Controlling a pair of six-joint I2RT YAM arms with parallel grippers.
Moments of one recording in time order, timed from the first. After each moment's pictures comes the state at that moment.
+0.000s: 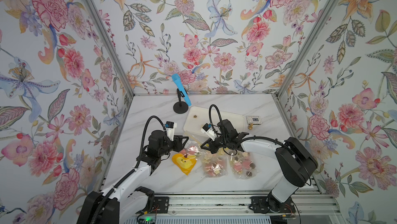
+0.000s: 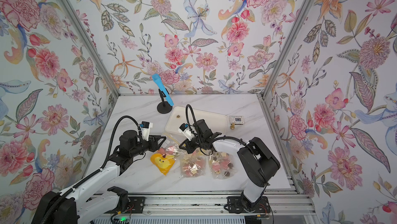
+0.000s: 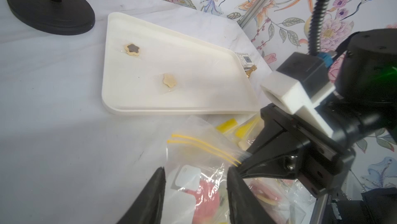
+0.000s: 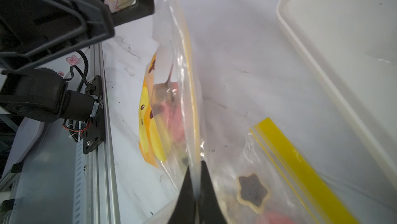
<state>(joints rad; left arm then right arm) -0.34 1.04 0.46 0.11 0.41 -0.38 0.75 1.68 0.97 -0.08 -0.59 0.11</state>
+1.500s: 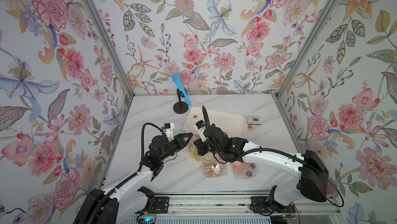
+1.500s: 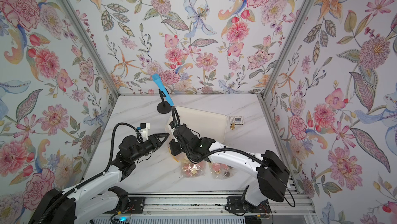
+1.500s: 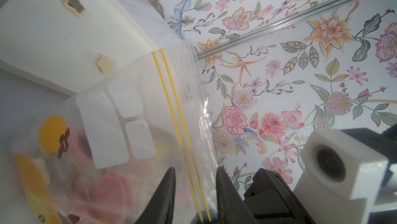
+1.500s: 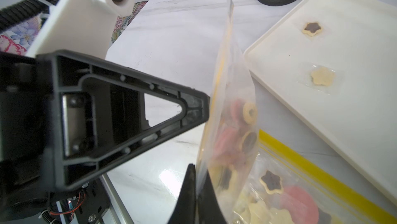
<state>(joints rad) -0.45 1.04 0.35 0.53 0.41 -1.12 1.06 1.53 1.13 -0.25 0.04 0.43</state>
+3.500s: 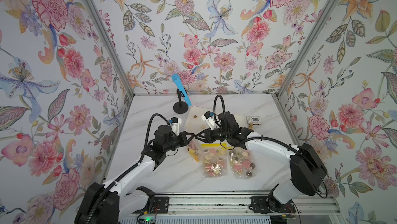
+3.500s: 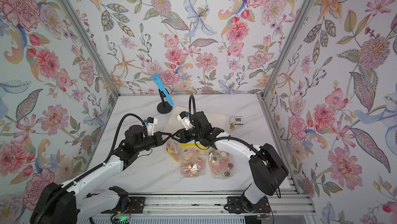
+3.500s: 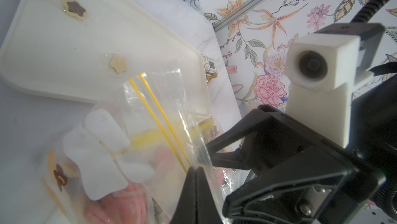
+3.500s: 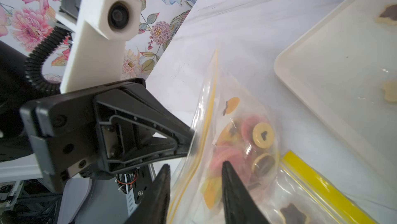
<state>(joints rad) -0.45 1.12 0.57 0.15 0.48 -0.78 0.76 1.59 1.07 -0.03 -0.57 0.47</state>
